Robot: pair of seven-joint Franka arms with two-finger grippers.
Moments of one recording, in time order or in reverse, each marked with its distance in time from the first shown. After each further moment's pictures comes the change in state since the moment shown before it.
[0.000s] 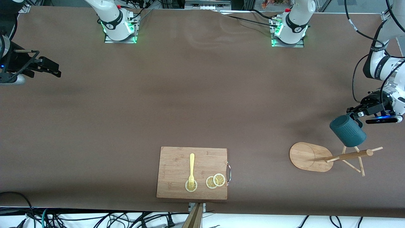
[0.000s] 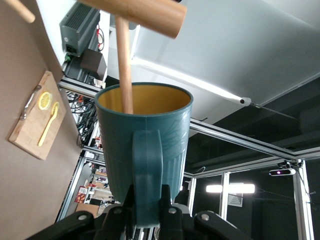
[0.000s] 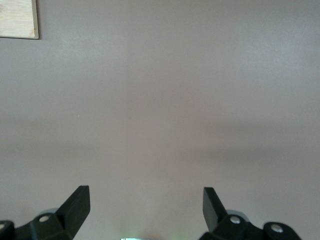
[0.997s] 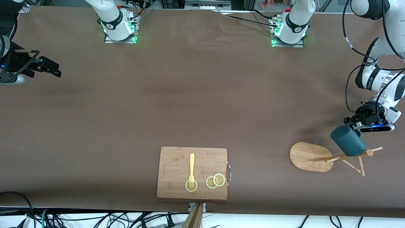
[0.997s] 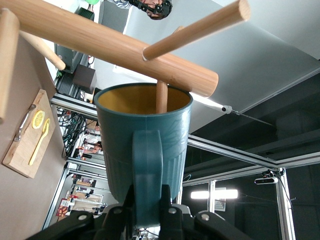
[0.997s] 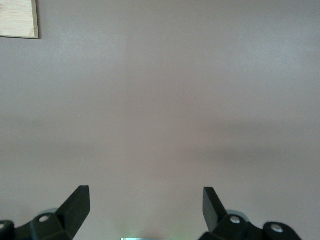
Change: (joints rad) left arm 0.016 0.180 0.000 0.097 -0.110 -0.067 0.038; right arm 0.000 0.000 0.000 0.000 0.000 -0.002 0.000
